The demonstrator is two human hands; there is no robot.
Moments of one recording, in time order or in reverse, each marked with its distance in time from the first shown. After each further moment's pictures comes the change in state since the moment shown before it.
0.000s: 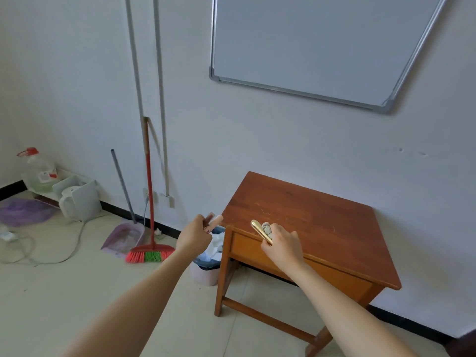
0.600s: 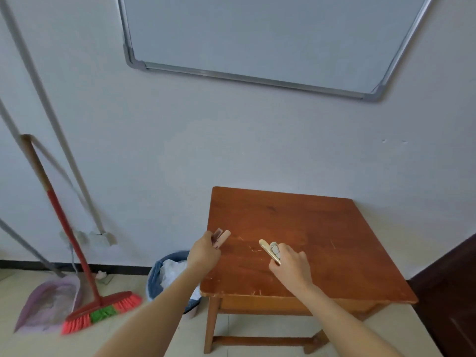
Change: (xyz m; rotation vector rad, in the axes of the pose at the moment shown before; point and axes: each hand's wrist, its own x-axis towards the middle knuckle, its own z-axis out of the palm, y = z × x) left_hand 0.249 0.036 0.076 0.005 -0.370 0.187; right_hand 0.161 0.044 0.069 -0.068 -0.127 0.456
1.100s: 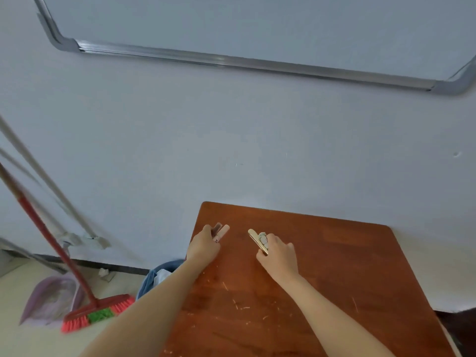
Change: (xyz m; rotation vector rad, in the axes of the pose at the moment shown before) left_hand 0.167 0.054 0.045 0.067 0.010 -0.154; right_hand 0.195 0.038 0.033 0.132 -0.091 -0.085
